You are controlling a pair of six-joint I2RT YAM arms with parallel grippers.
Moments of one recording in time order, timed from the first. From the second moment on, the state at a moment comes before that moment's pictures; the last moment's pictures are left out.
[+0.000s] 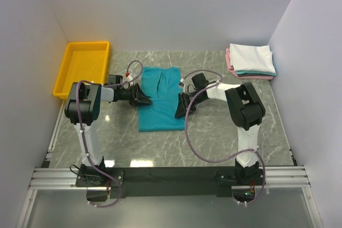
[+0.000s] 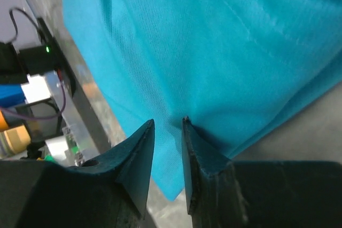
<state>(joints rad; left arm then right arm) -0.08 2.09 1.07 0.15 1.05 -0.46 0.40 2.08 1.27 -0.39 -0.87 0.17</state>
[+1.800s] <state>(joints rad) -0.41 1.10 0.28 0.00 0.57 1.12 0.91 1.44 0.57 0.03 -0.07 -0.88</state>
